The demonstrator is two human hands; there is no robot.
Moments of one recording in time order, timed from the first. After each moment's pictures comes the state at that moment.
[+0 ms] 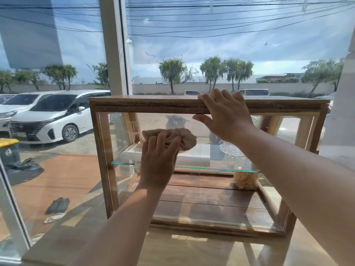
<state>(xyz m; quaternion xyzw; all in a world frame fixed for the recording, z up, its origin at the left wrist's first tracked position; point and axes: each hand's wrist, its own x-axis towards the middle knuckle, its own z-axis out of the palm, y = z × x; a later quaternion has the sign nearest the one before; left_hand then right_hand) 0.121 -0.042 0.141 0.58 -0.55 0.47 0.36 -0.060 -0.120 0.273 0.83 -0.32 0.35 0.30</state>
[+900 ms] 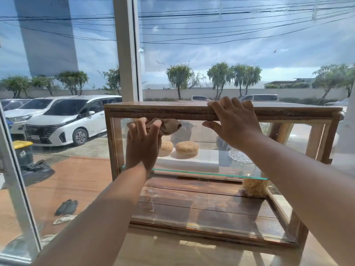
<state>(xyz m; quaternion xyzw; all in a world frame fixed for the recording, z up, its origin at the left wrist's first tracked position) 0.177 -0.020 0.187 0.61 -0.49 0.51 0.35 -0.058 -0.117 0.270 0.82 -0.33 0.35 0.30</state>
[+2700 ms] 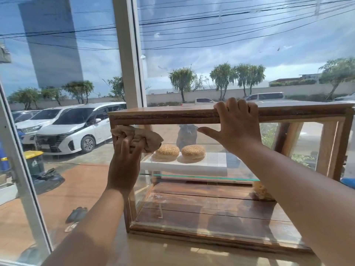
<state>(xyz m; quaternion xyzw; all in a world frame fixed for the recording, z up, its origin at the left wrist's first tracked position) 0.246 0.008 0.156 0.59 -0.52 0.53 0.31 -0.038 -0.121 0.257 0.75 -0.36 0.44 0.33</state>
